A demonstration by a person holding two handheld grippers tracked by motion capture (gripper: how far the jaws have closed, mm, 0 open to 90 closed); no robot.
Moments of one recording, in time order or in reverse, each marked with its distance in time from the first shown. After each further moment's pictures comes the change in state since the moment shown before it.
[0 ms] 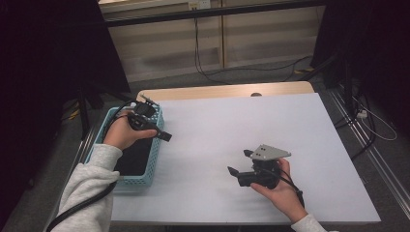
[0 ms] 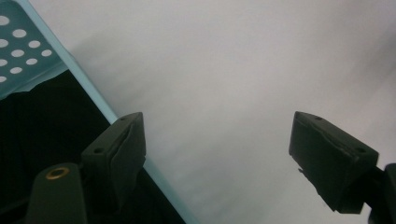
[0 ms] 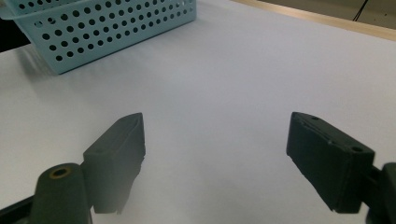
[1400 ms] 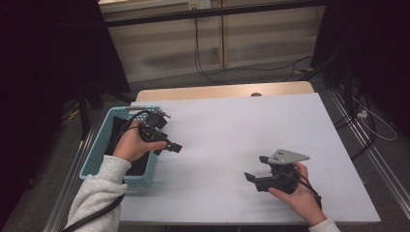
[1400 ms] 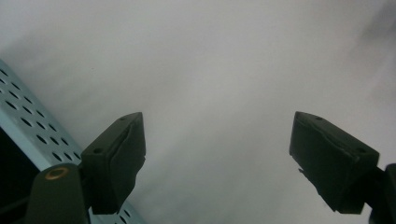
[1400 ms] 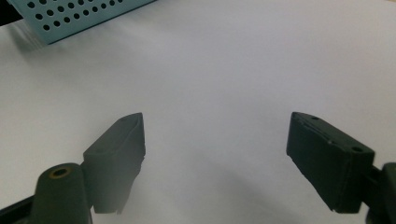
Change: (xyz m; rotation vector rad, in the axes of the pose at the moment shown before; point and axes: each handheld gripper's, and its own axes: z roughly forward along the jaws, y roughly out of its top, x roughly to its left) left arm -0.032 -0.011 0.022 0.003 -0.050 0.066; right arm -0.026 -0.026 -0.028 0.064 0.004 0.034
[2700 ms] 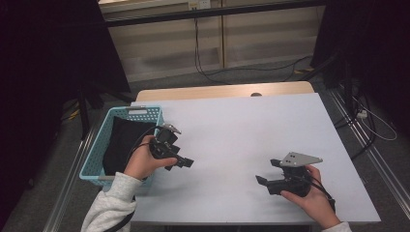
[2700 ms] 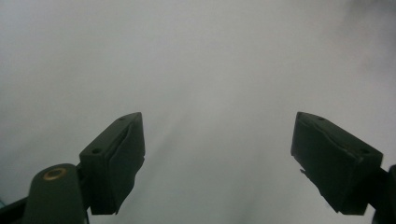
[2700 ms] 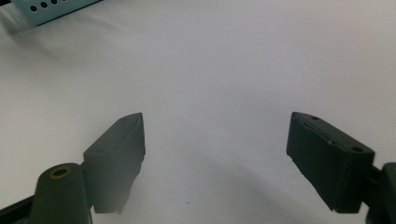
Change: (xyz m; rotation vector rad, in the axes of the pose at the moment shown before) left arm -0.031 -0.022 0.034 -0.042 -0.081 0.041; right arm -0.016 -0.015 -0.022 0.037 -0.019 0.010
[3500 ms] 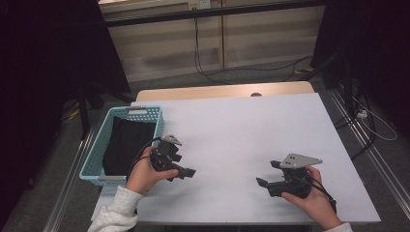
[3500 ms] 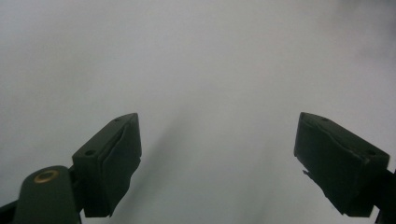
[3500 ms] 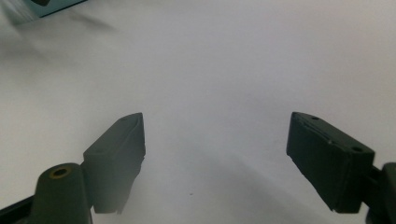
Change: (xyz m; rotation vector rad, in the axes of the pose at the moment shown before) left arm -0.013 -0.026 0.012 -0.052 -0.010 0.024; right arm 0.002 -0.002 -0.001 0.017 0.011 -0.018
